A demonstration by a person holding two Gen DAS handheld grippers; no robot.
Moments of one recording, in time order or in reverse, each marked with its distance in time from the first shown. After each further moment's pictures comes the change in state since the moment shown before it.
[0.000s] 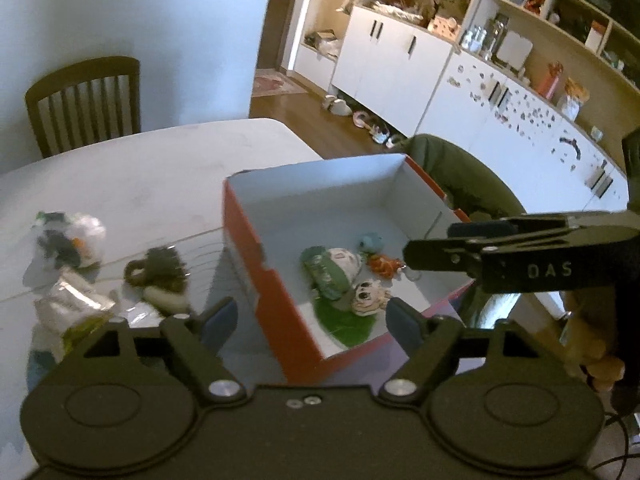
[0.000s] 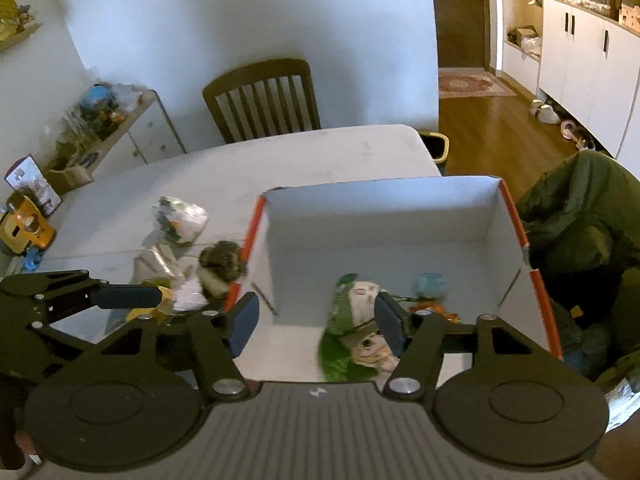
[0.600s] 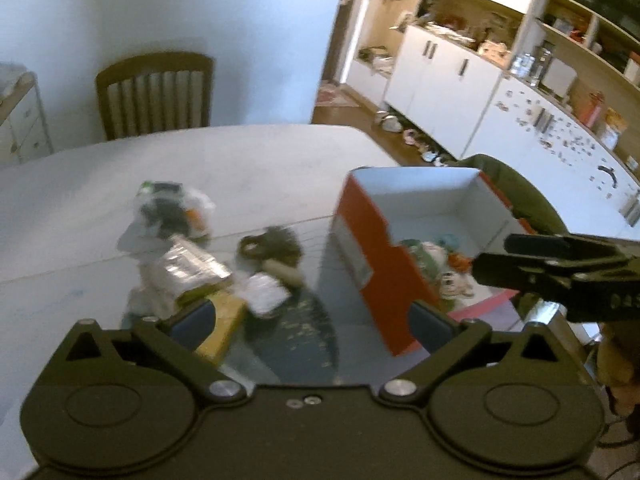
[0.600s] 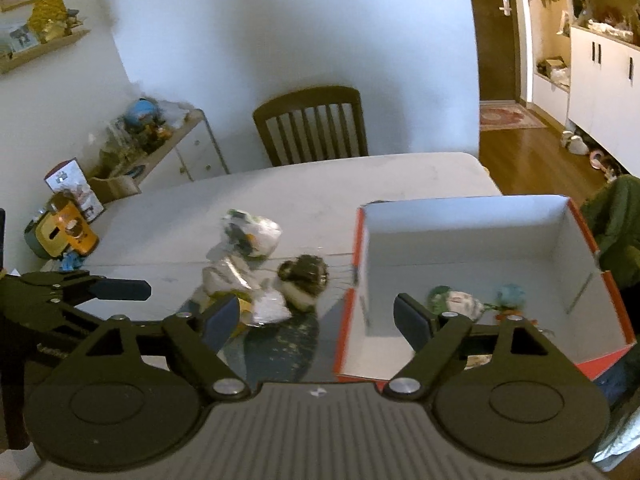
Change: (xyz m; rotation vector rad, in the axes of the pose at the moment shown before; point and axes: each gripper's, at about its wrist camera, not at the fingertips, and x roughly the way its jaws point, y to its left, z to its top) left arm -0.049 0.089 -0.032 -0.091 -0.033 0.110; right arm -0.005 0.089 -0.025 -0.039 -0.102 0.080
